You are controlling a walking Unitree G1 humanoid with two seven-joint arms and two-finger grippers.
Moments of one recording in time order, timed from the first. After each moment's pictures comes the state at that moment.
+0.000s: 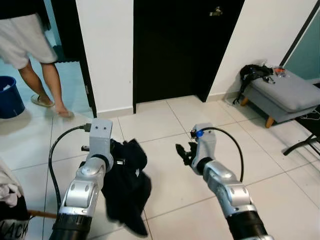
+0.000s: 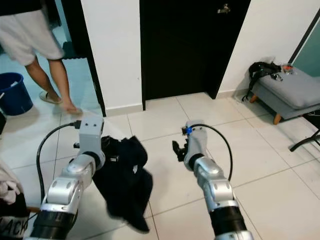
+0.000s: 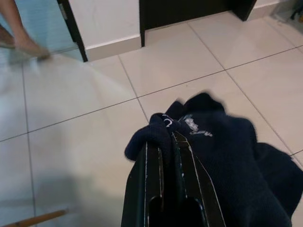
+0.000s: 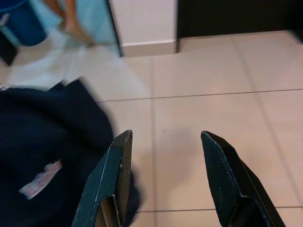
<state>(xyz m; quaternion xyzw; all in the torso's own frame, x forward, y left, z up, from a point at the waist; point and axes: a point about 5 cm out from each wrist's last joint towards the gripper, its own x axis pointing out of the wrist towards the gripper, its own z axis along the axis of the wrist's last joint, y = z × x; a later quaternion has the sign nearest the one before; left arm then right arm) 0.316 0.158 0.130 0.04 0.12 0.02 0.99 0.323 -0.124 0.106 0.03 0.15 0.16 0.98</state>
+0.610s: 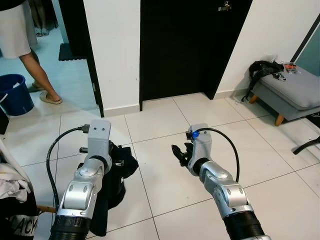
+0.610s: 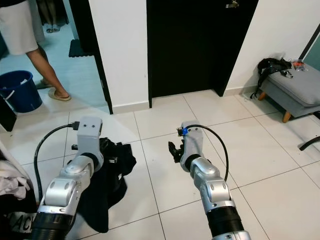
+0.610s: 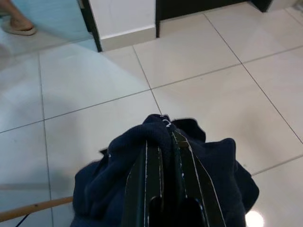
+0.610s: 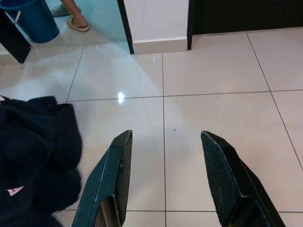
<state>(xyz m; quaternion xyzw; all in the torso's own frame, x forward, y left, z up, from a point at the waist) 0.313 0.161 0.128 0.03 0.14 0.02 0.99 0.323 -0.123 0.105 0.02 0.15 0.16 0.98</state>
